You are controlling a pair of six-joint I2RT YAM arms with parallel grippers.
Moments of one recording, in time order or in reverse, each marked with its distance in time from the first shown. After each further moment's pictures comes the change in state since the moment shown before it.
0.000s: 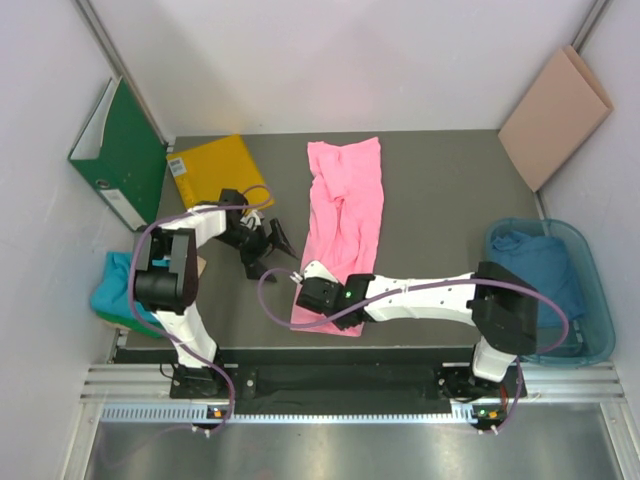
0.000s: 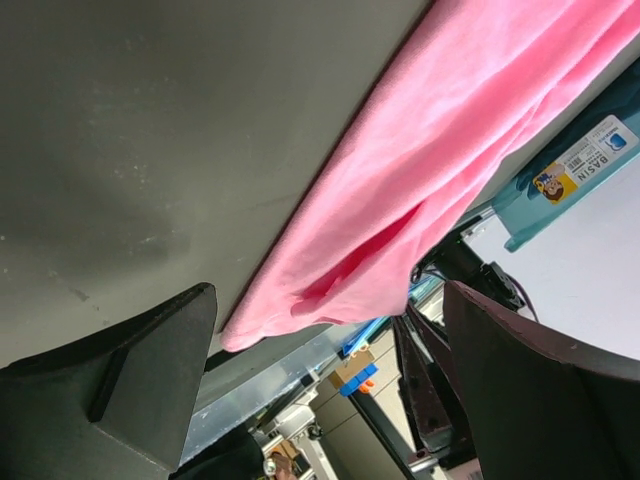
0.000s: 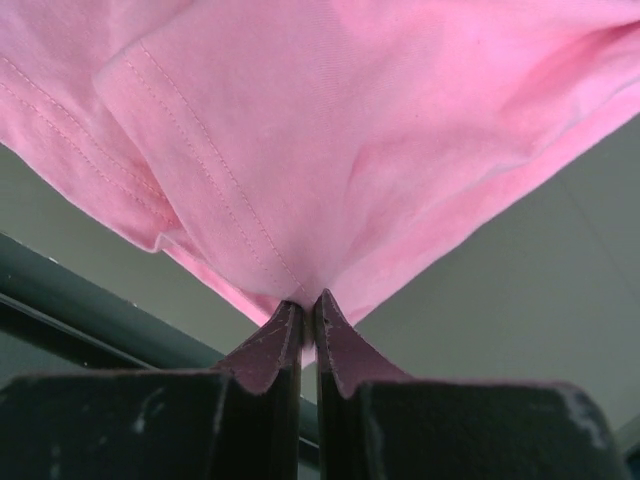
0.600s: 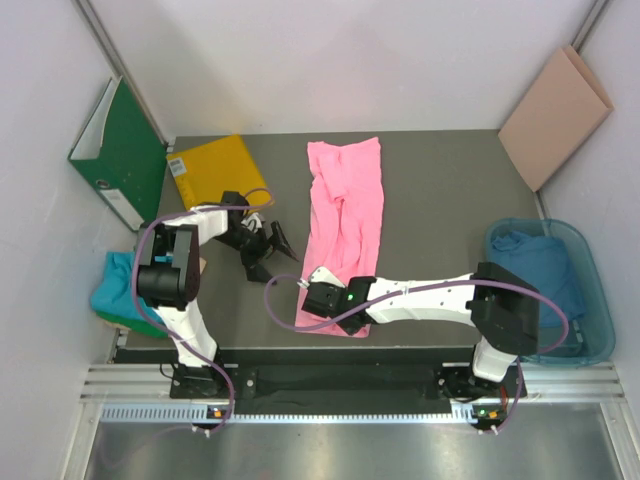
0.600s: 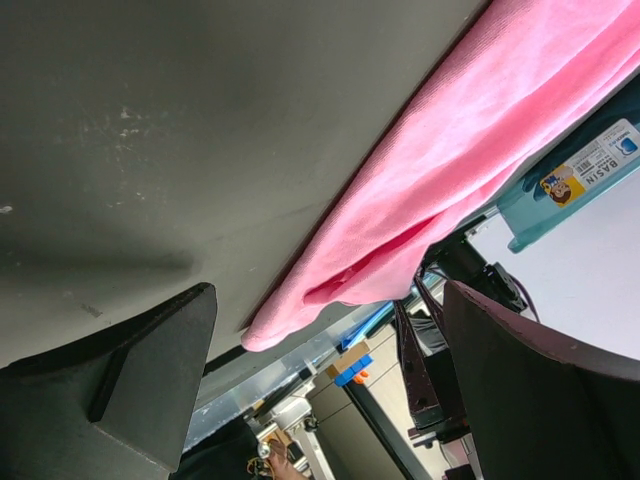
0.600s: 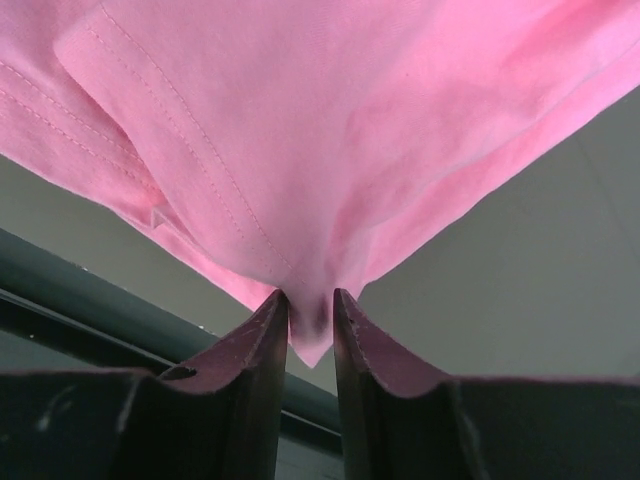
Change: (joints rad) left arm 0.000 0.041 0.001 0.000 0.000 0.005; right arm 0.000 -0.013 -0.041 -0.061 -0.012 0.010
